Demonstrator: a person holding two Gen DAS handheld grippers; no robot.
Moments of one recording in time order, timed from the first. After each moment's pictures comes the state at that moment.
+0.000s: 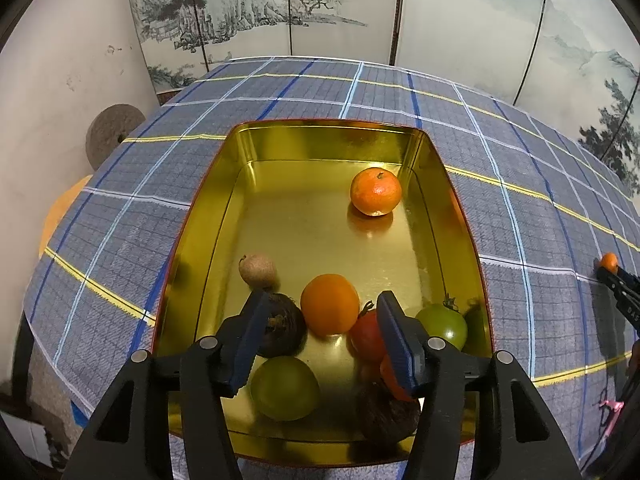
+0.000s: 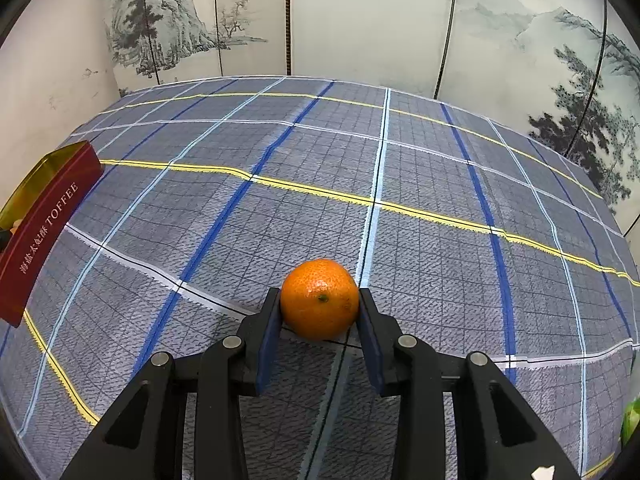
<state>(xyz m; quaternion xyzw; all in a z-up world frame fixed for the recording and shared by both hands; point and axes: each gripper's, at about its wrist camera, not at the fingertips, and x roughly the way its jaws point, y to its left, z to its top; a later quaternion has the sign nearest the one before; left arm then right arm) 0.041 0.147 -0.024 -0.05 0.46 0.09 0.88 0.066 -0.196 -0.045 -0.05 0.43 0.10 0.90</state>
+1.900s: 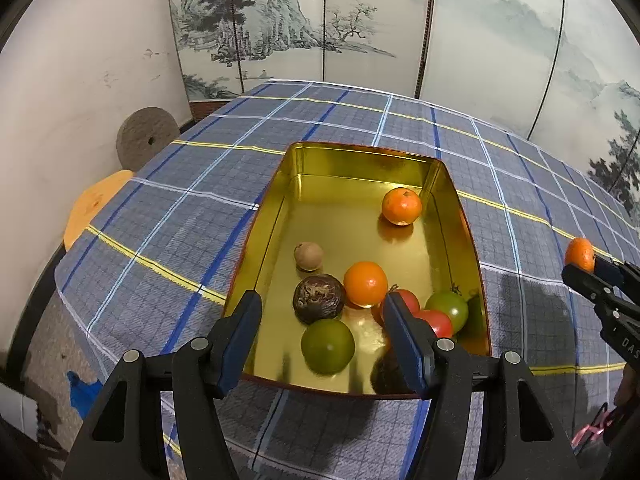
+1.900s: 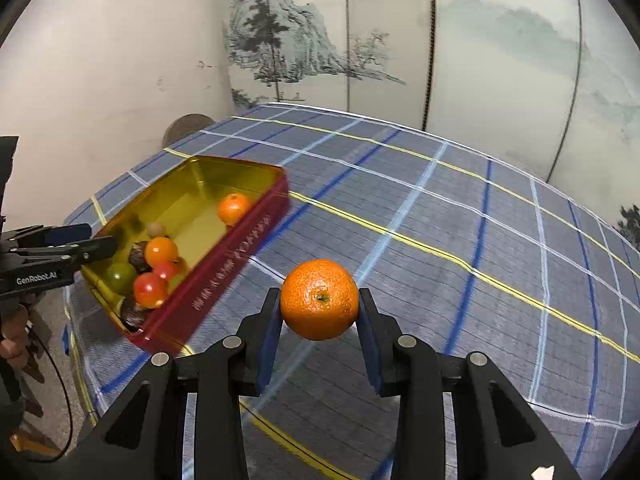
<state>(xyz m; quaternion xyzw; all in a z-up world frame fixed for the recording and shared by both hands) -0.014 0.155 0.007 -0.07 0.42 0.14 0.89 0.023 -0.045 0.019 -0.08 0.37 0.28 0.88</state>
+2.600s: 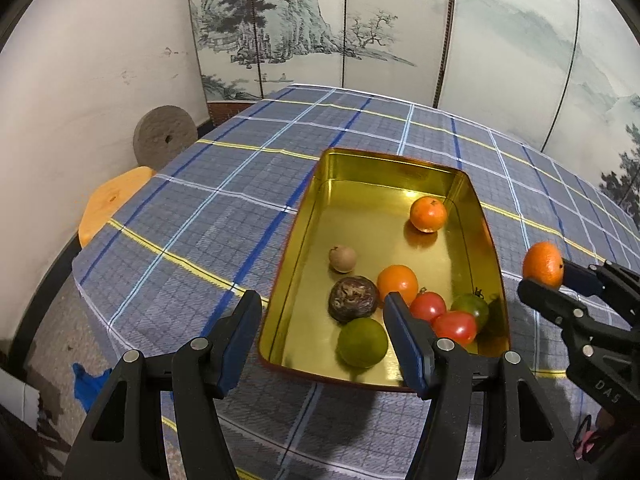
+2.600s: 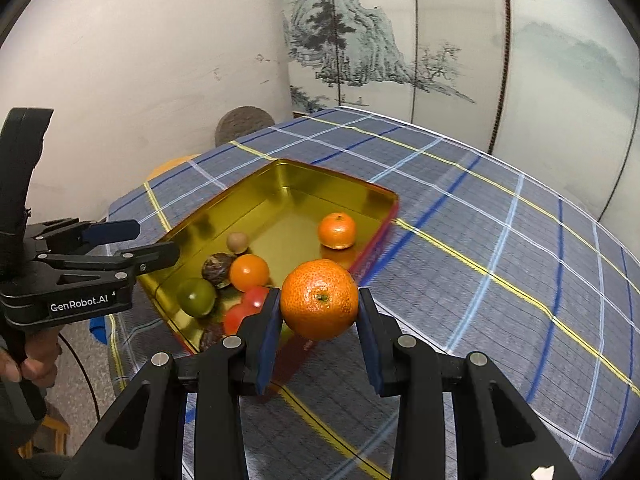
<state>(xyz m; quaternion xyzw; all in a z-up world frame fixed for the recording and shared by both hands) -0.027 0.175 0.013 -0.08 0.41 0.17 0.89 0.005 0.034 0.026 -0.11 0.36 0.37 0.85</state>
